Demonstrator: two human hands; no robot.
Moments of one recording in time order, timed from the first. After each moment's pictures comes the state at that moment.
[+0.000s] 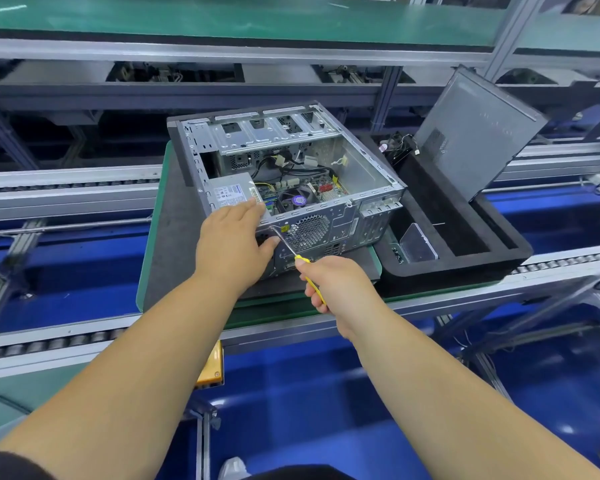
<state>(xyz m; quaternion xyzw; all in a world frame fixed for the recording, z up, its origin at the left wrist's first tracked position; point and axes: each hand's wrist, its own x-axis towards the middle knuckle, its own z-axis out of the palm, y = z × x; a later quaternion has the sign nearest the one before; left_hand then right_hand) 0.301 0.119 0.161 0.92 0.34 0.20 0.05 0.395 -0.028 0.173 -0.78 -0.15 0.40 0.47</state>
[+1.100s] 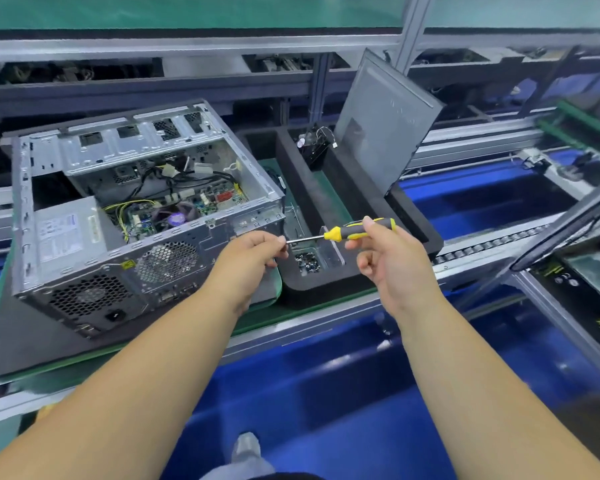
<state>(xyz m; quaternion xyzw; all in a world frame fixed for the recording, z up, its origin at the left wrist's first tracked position) 0.490 0.001 0.155 0.65 0.32 0.18 0.66 0.607 -0.167 0.200 -0.62 -0.13 0.28 0.72</state>
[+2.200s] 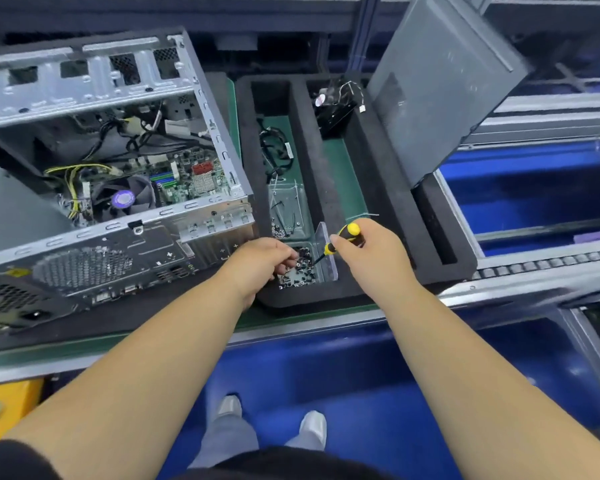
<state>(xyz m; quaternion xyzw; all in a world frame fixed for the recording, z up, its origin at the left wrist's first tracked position) 0.600 0.019 0.062 0.63 0.44 0.04 0.64 0.745 -0.117 0.097 -0.86 -0.33 0.19 0.33</state>
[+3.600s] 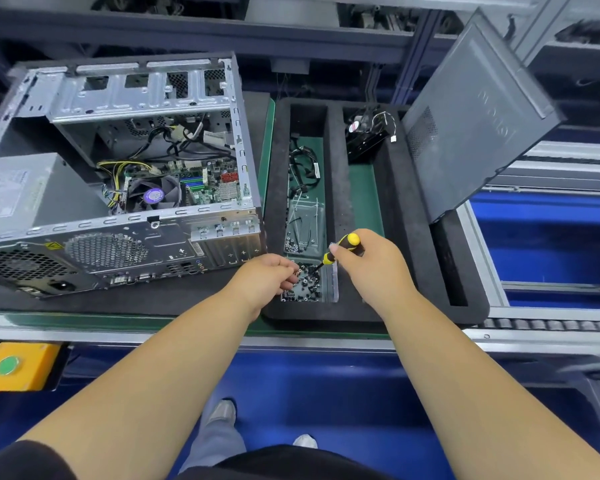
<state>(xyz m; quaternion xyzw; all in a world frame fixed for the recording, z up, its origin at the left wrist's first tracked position) 0.604 -0.002 0.070 0.58 0.52 0.08 0.62 0.765 -0.101 0.109 -0.82 -0.40 0.24 0.33</state>
